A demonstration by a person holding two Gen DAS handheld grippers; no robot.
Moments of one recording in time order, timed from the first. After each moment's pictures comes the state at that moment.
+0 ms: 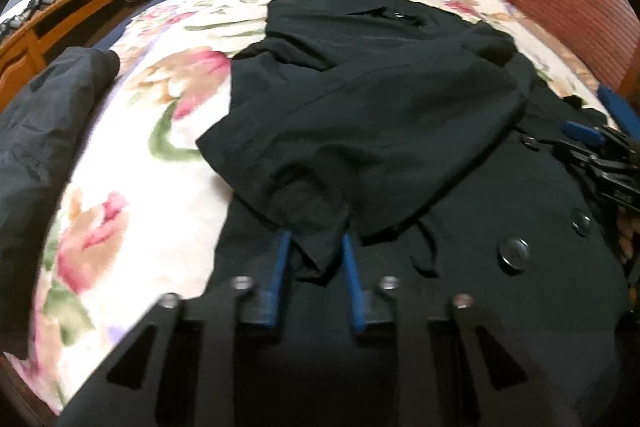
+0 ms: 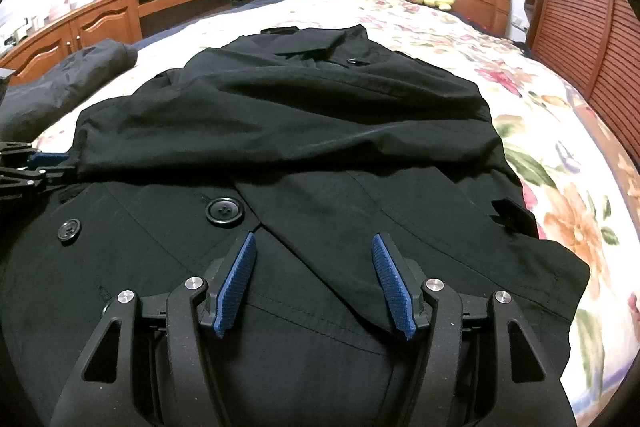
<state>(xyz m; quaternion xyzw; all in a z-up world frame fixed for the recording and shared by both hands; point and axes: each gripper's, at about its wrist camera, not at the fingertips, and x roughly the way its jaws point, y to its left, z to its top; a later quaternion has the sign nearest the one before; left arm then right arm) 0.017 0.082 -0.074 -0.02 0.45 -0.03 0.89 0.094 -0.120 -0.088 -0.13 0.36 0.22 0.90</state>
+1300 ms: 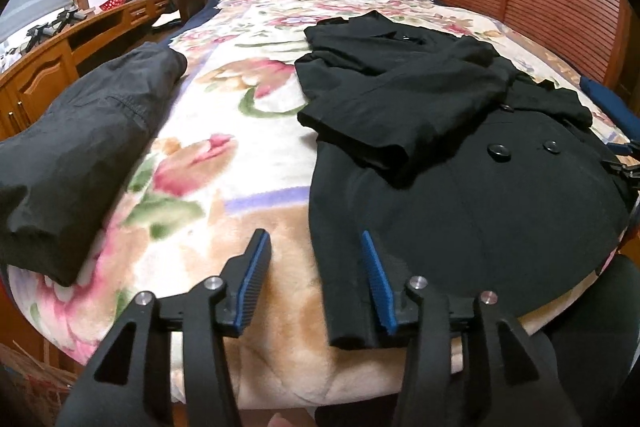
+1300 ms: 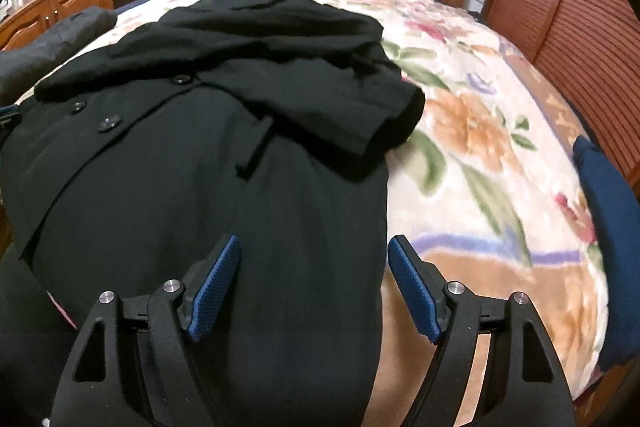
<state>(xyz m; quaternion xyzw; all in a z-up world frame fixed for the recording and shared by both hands) -0.093 0.131 -0.066 0.00 0.39 -0.01 0.92 -0.003 -0.228 -0.090 -0.15 0.40 0.15 0.89</state>
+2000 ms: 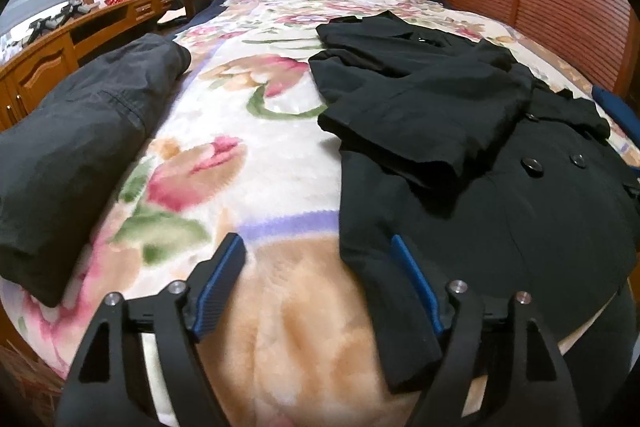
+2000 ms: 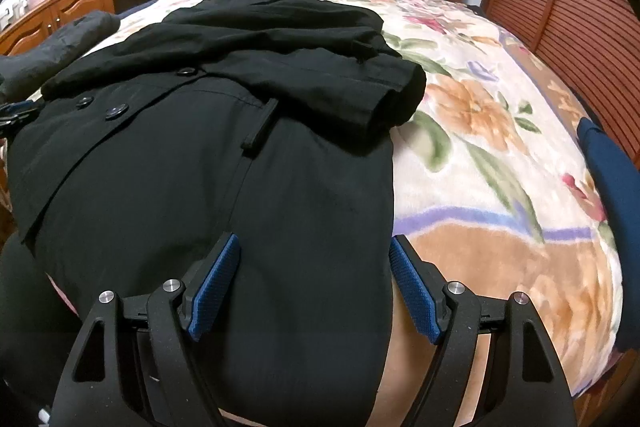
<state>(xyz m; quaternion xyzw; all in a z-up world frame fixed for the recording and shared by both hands) -0.067 0.148 -0.081 -0.02 0.39 0.00 0.92 -0.012 -0.231 -0.095 -0.14 0.40 0.16 0.89</state>
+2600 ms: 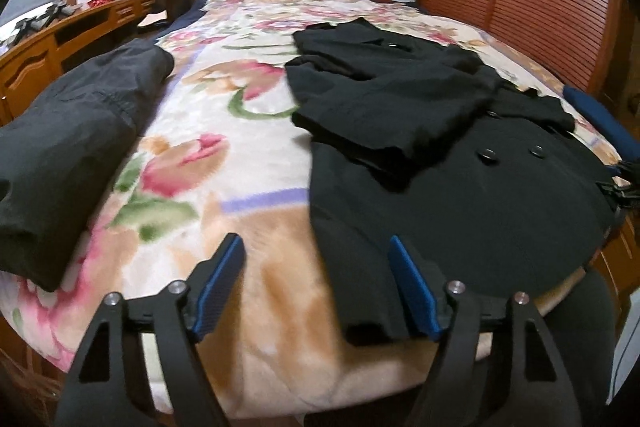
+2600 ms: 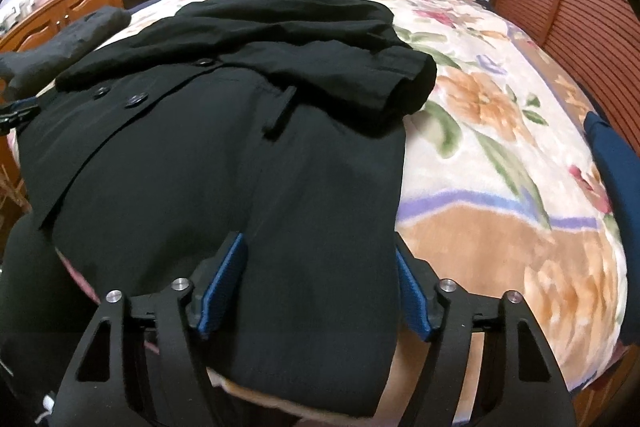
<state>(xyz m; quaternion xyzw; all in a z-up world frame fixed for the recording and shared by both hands) -0.099 0.141 -0.068 -0.03 0.38 -0.05 0.92 -0.033 -0.234 -0.095 -0.13 0.42 0.18 0.88</state>
